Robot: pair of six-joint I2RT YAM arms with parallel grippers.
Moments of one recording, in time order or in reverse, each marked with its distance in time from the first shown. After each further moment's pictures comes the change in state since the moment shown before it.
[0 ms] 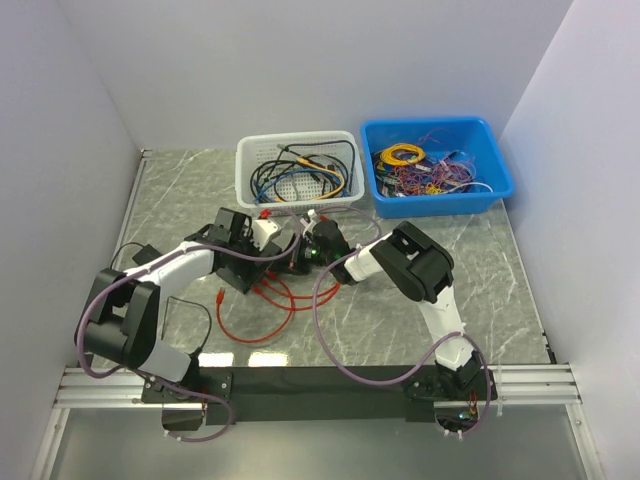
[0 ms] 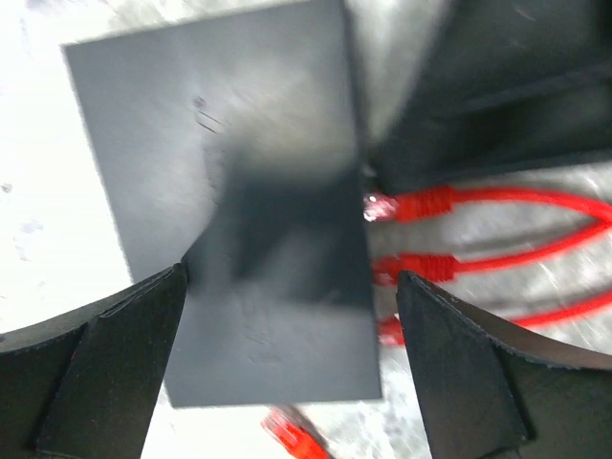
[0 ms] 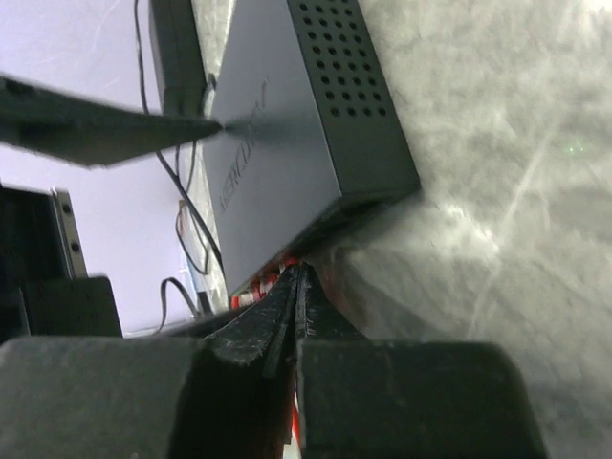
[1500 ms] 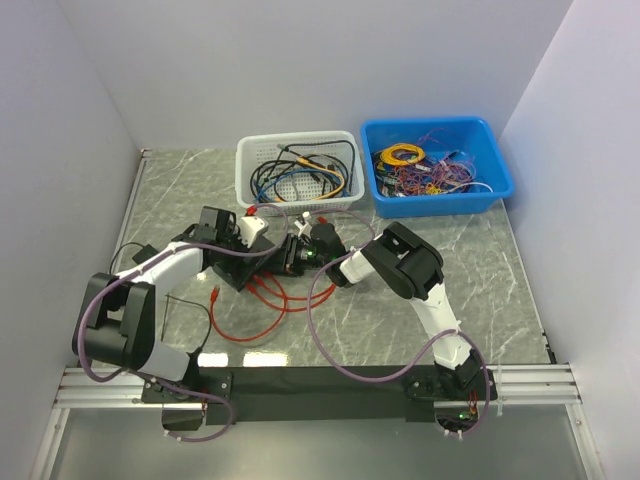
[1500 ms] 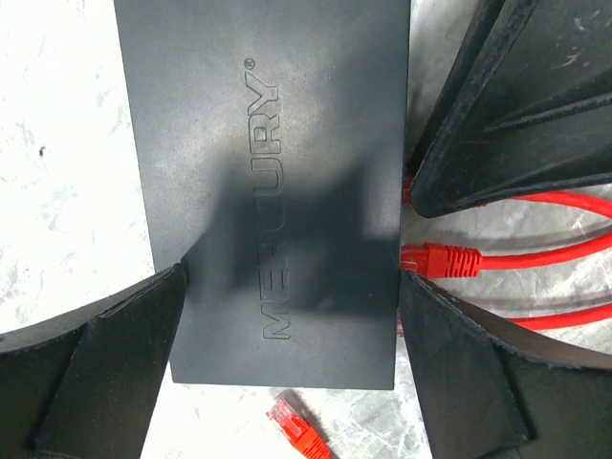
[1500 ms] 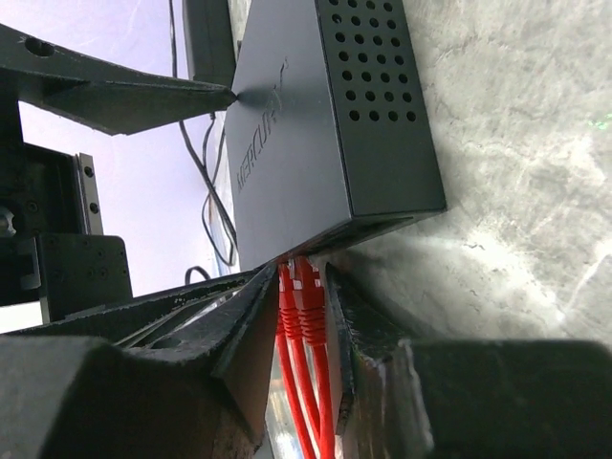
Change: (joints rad) left arm 0.111 -0.015 -0.028 0.024 0.059 0.048; right arm 0.013 0.084 0.035 0.131 -0.061 0.071
